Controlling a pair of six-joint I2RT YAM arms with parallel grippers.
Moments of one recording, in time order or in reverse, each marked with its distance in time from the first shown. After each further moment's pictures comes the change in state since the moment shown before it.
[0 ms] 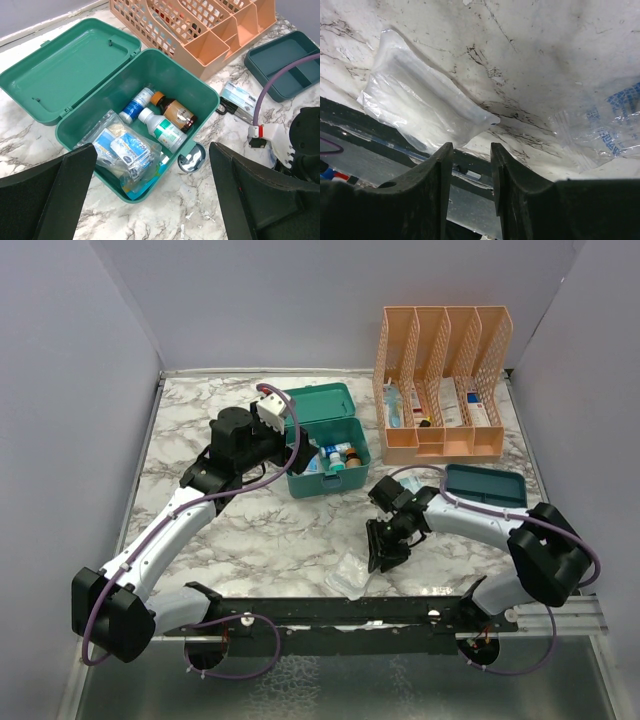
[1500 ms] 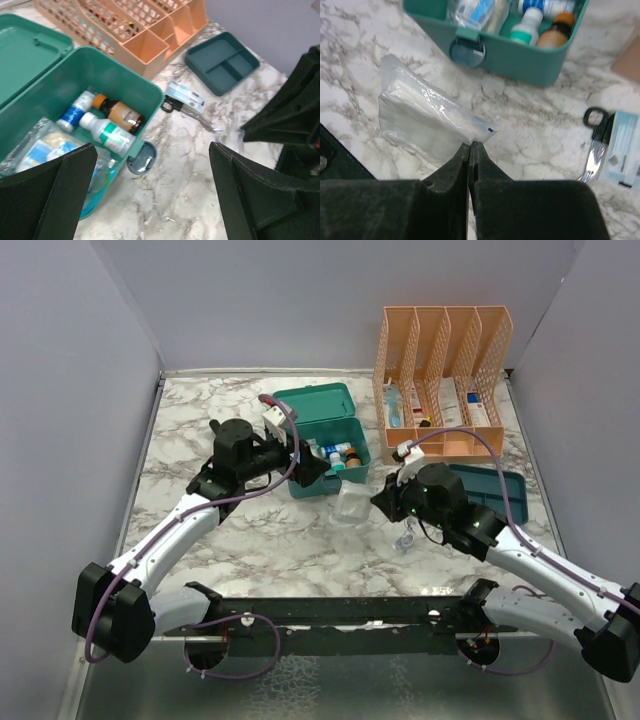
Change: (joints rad) left arm -0.002 -0.002 -0.126 0.175 0.202 -0.127; right arm 0.000 -0.500 -0.060 0.405 0.309 -0.370
